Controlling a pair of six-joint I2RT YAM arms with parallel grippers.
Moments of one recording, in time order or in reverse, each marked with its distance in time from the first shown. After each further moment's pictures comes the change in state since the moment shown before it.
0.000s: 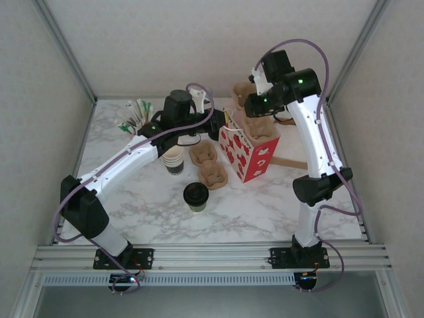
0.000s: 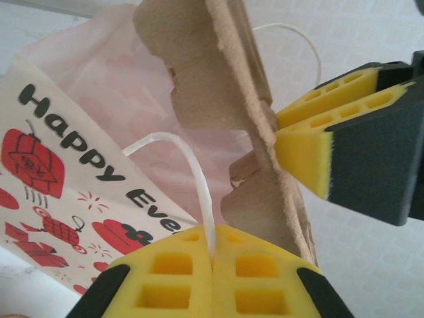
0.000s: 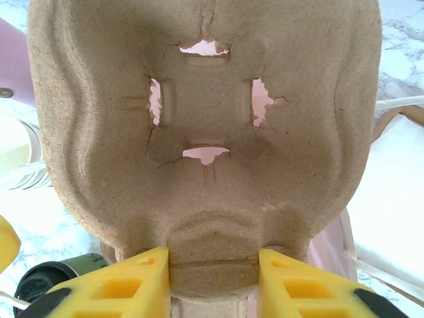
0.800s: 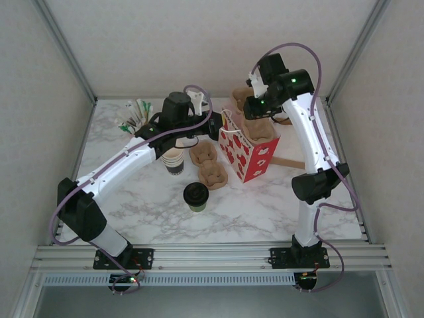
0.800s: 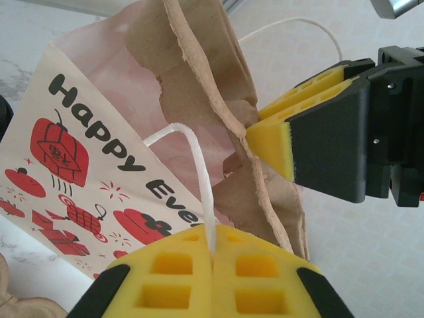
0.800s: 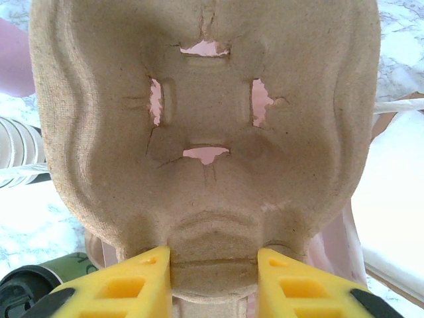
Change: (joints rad) left arm 0.000 -0.026 -0.023 -0.032 -0.038 0.023; right arm -0.006 0.026 -0.066 0.031 0.003 -0.015
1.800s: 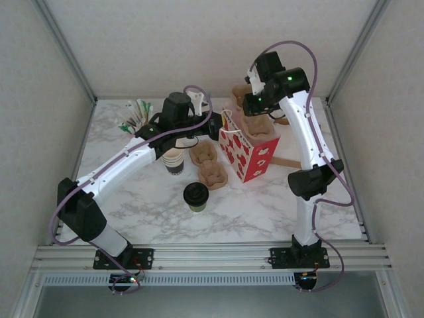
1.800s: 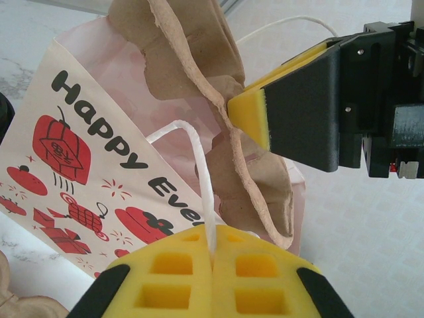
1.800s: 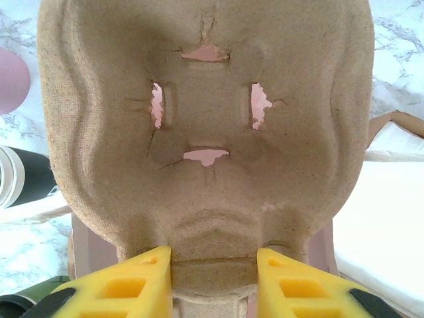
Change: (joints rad) left arm 0.000 0.000 -0.002 0.000 0.000 0.000; right arm 0.000 0.066 0.074 0.011 0.044 0.000
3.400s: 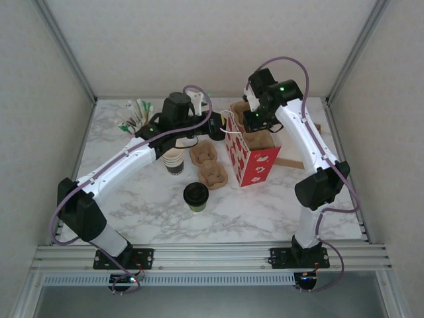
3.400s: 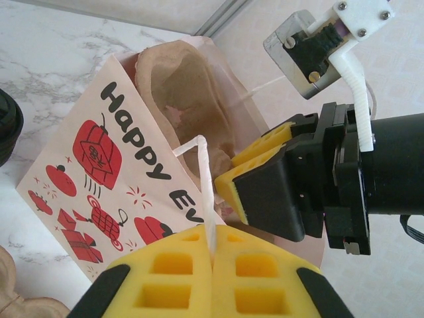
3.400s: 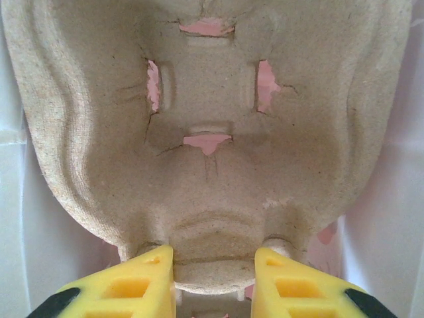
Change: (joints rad) left arm 0.000 0.000 0.000 0.000 -0.019 0.000; right arm 0.041 -0.144 -0.366 0.075 0.058 0.000
